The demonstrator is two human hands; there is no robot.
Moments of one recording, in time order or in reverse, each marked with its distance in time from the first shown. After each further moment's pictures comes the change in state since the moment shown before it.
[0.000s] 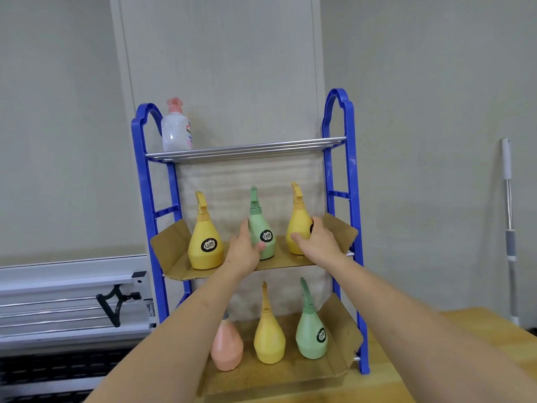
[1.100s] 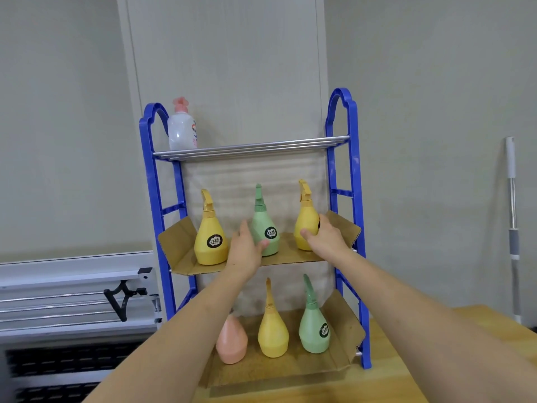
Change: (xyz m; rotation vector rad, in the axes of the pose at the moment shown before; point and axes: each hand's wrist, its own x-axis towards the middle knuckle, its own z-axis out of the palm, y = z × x) left_hand -0.020 0.003 -0.008 0.023 0.098 0.058; right_hand -0.004 0.000 -0.012 0.028 -0.037 0.026
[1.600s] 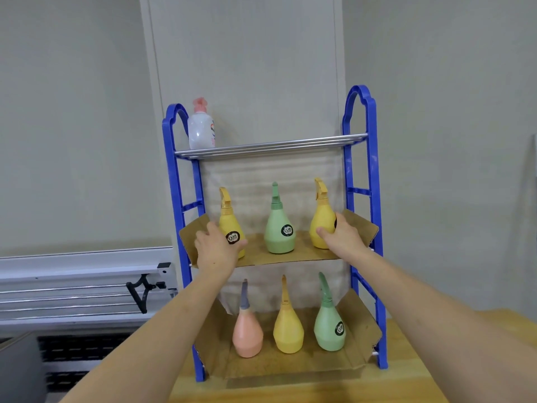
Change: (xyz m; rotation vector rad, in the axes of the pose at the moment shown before) left_hand -0.019 -0.031 -0.072 0.198 0.244 -0.232; right_hand -0.001 0.000 0.001 0.009 0.004 0.000
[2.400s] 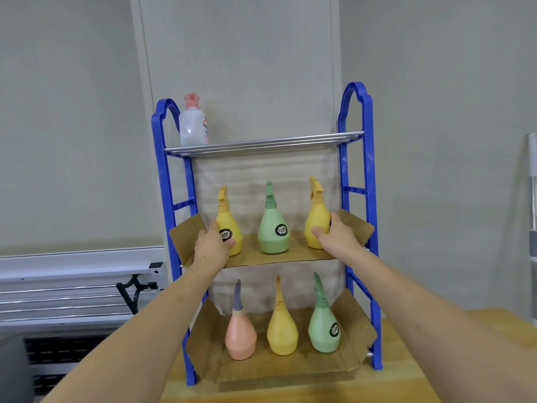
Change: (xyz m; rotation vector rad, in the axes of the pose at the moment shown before) left_hand 0.040 -0.012 0.022 0.073 -0.176 0.028; right_hand 0.013 0.008 0.004 -0.032 -0.022 -0.010
